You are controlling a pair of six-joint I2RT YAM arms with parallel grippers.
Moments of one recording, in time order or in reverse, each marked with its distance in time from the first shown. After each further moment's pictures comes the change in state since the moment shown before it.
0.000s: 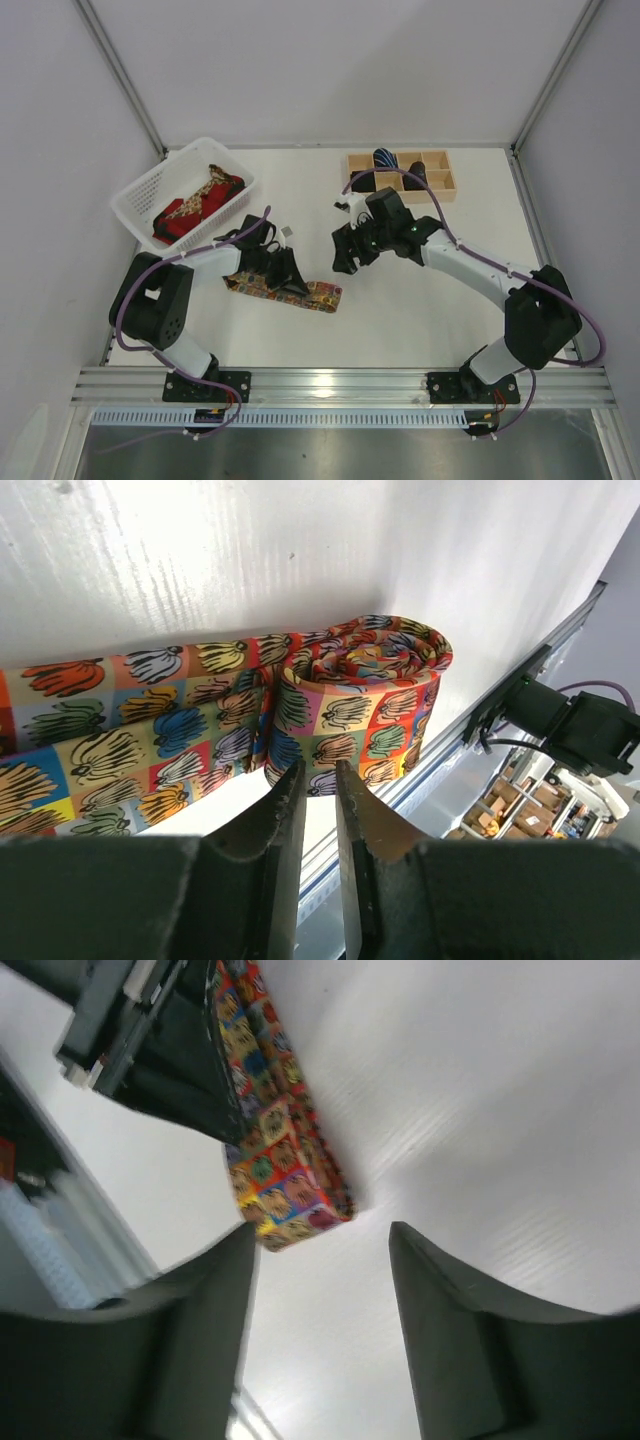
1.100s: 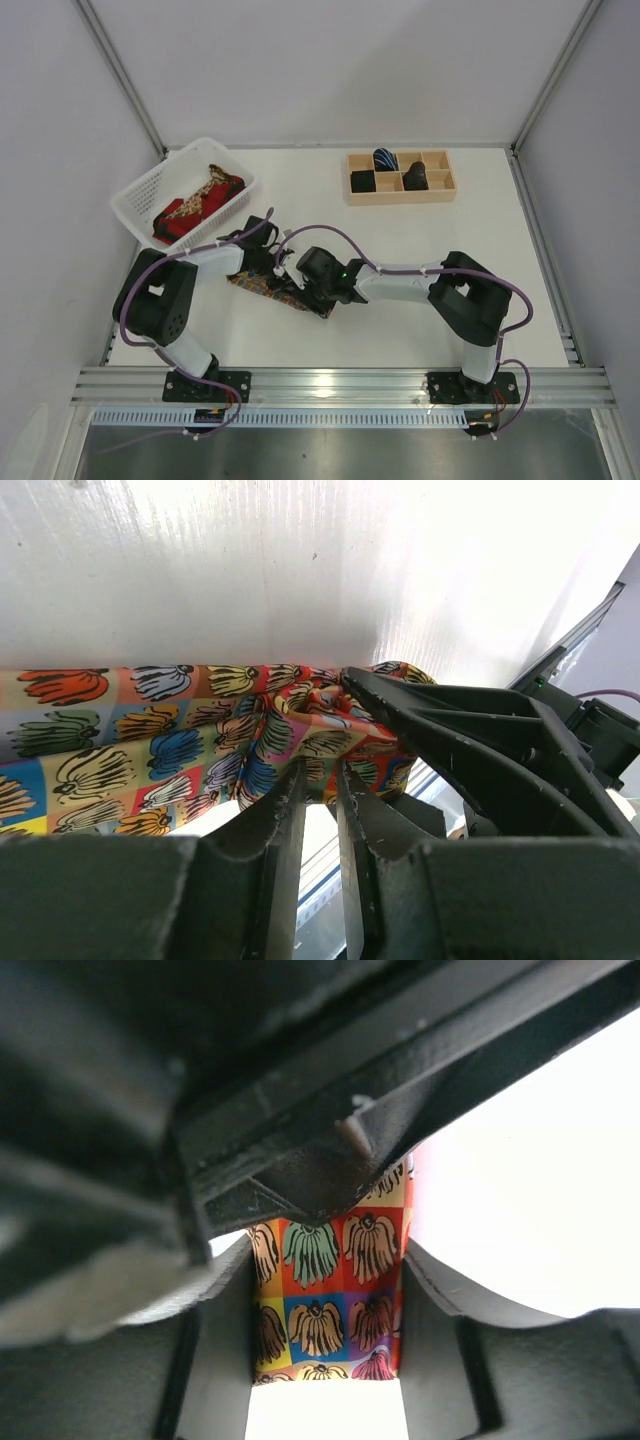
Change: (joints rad) left arm -0.011 0.030 0.005 -0.005 -0.014 0.001; right arm 0.369 0.340 0.020 0.109 0.360 -0.160
